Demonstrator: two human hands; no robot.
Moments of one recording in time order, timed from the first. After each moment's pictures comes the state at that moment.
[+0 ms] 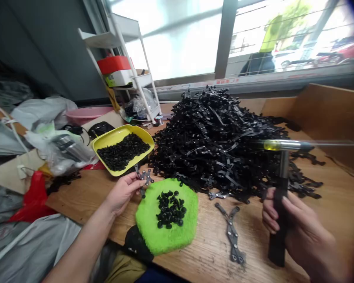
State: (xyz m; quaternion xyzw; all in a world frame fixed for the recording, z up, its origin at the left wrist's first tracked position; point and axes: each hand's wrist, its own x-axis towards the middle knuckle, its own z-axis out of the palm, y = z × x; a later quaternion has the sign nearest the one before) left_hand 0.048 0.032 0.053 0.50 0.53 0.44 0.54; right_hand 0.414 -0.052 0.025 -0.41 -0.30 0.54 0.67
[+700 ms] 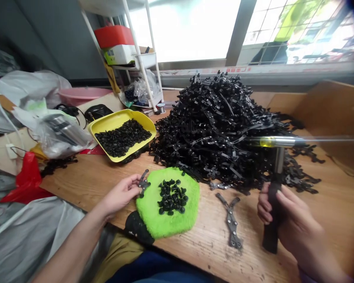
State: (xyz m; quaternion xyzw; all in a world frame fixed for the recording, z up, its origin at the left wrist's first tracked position) left_hand 0.029 0.005 0.032 0.55 0.55 0.32 0.54; right_hand 0.402 -0.051 0.019 -0.43 -0.36 0.53 0.64
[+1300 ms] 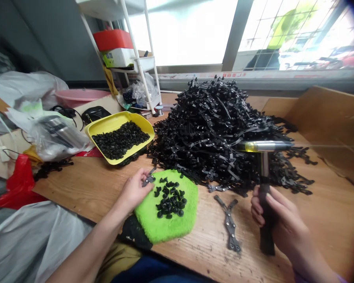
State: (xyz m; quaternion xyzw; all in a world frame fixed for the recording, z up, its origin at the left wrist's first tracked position) left_hand 0.062 0.026 0.011 0.59 0.58 0.40 0.40; right_hand 0.398 -0.053 0.016 -0.44 -0.39 0.52 0.62
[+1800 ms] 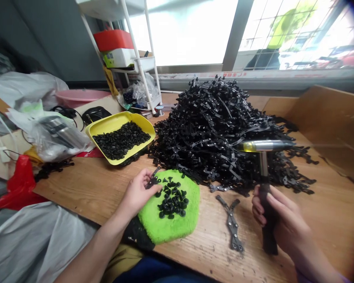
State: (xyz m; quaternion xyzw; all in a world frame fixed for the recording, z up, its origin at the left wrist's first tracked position) left_hand 0.072 0.016 0.017 0.61 0.57 0.41 0.38; right_hand 0.395 -0.053 0.018 -0.45 -0.40 0.52 0.61
